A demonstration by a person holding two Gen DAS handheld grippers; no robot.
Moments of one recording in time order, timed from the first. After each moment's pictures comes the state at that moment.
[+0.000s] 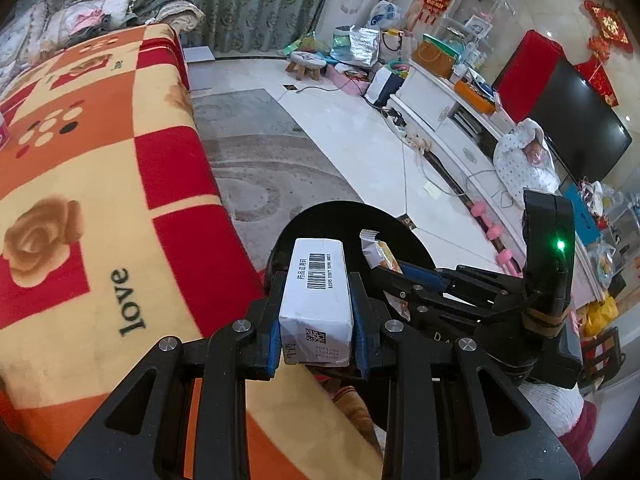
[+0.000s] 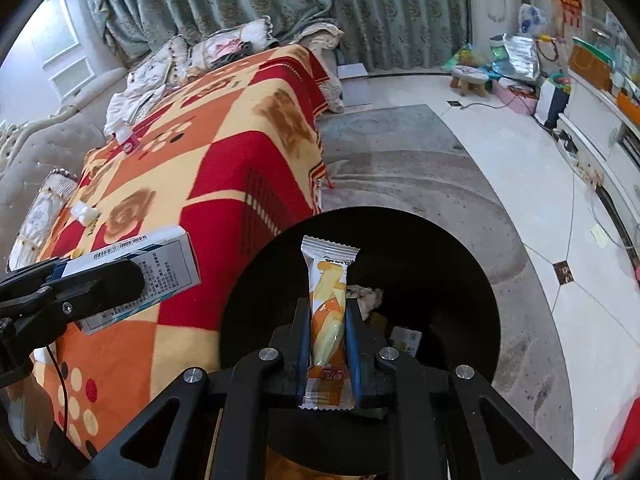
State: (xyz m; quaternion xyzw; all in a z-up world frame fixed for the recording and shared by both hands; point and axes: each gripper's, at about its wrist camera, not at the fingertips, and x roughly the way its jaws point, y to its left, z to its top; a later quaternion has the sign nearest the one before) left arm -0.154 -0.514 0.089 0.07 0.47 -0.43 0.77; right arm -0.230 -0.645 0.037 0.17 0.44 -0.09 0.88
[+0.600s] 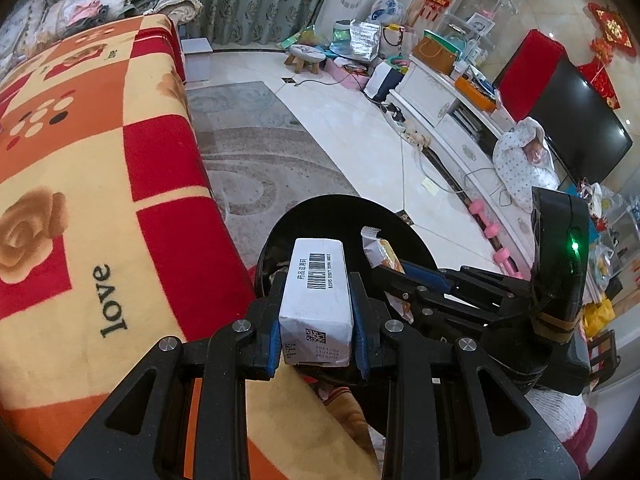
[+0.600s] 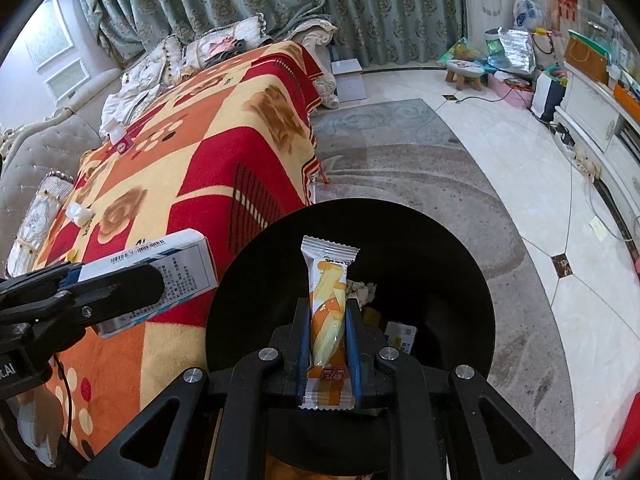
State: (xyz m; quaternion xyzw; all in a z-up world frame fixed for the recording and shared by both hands) left arm -0.155 -0.524 0.077 0.06 0.48 -0.43 0.76; right arm -0.231 -0.651 0.031 0.17 0.45 -0.10 0.87
